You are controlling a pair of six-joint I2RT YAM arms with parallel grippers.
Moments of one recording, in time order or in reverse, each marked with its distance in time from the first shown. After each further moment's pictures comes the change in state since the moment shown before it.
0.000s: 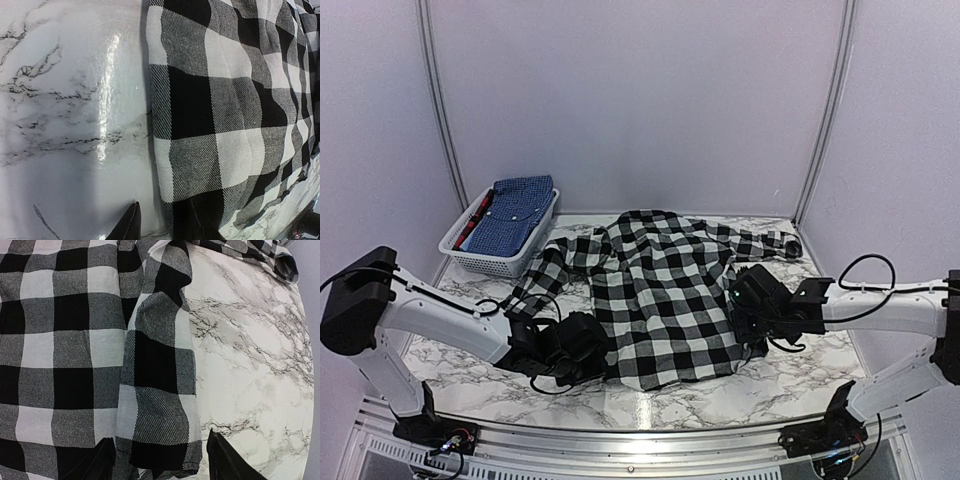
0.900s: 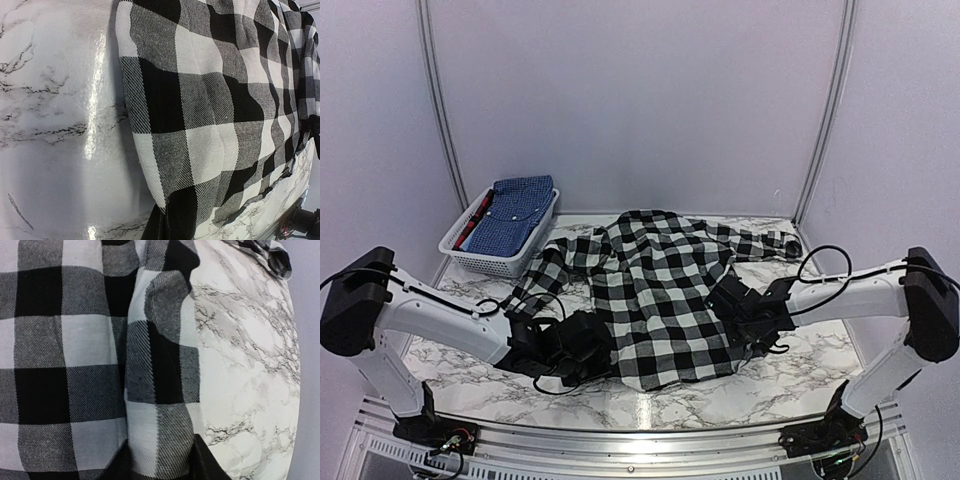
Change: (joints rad) left arm -0.025 0.005 0.023 0.039 0.002 -0.028; right arm 0.030 0.232 0.074 -0.036 0.114 0.036
